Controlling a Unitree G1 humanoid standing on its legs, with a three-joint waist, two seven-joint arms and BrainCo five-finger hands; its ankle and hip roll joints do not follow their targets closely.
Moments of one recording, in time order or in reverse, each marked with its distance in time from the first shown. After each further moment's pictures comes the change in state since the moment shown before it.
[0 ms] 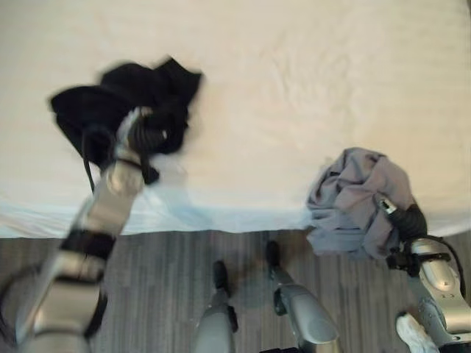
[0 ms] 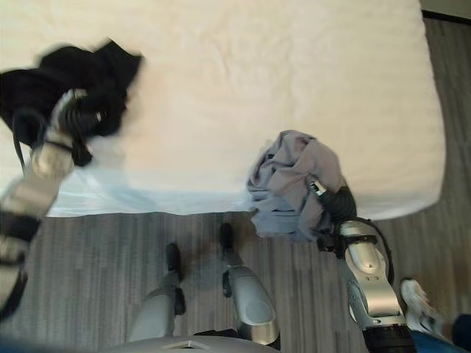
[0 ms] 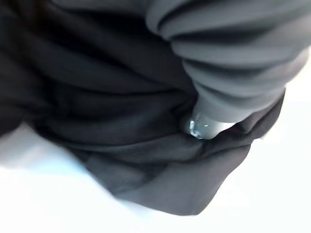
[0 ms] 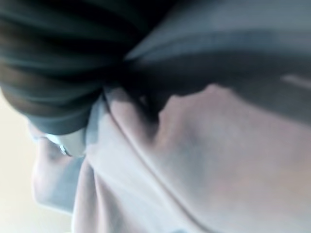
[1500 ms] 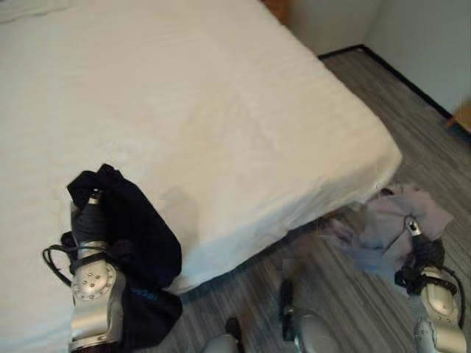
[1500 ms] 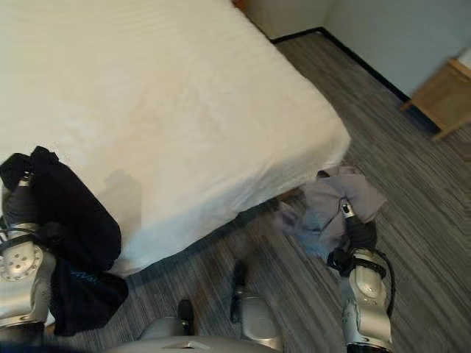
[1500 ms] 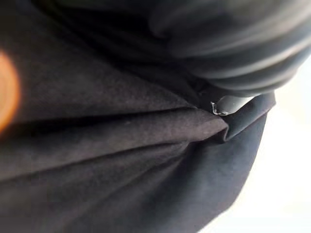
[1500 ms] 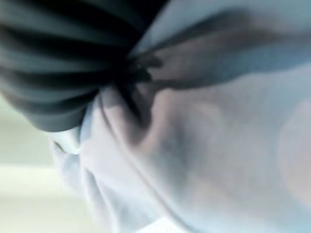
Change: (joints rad) left arm 0.267 -0.236 0.323 -0.019 -0.139 -0.090 0.066; right arm 0.063 0.160 -0.074 0.080 -0.091 0.073 -0.058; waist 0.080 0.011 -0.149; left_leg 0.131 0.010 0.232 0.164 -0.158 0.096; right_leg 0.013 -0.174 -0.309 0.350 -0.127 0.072
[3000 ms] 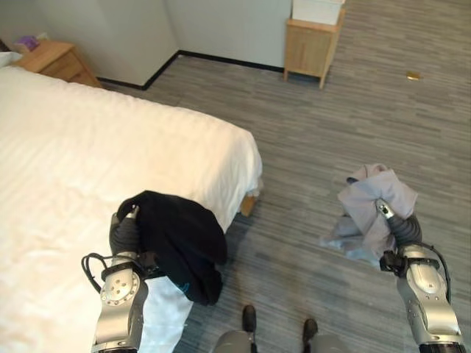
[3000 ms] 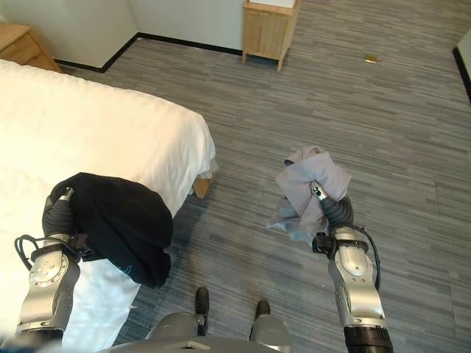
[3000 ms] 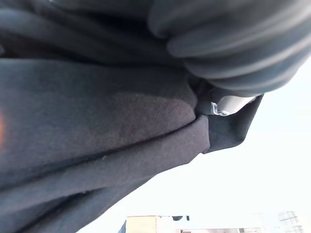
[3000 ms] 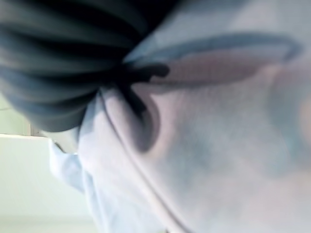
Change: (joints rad) left arm 0.000 -0.028 -0.073 0.068 -0.020 0.008 -0.017; right arm -0.037 -0.090 0.104 -0.030 -0.076 0.010 0.035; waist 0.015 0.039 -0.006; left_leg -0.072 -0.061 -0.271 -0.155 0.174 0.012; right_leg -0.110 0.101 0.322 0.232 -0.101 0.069
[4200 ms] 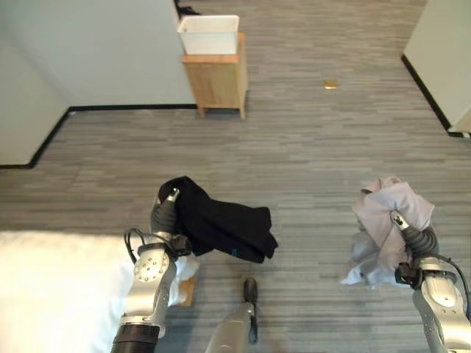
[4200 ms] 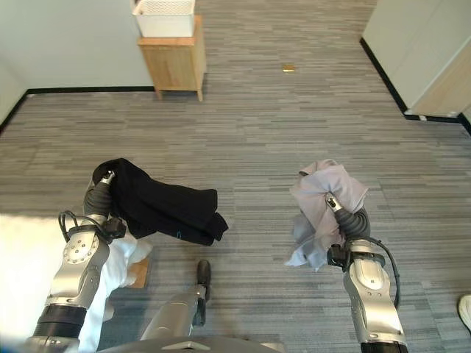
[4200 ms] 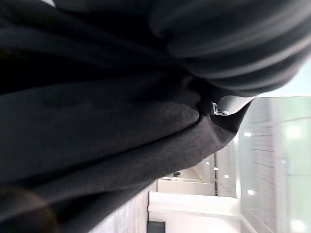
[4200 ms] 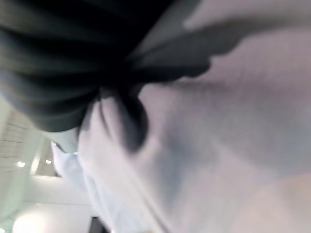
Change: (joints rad) left arm -0.146 -0.036 -0.174 0.041 -0.027 0.017 -0.076; right arm 0.054 -0.042 -0.033 -0.001 0.001 0.007 -0.037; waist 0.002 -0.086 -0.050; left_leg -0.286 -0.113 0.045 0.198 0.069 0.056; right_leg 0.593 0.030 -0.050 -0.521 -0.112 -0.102
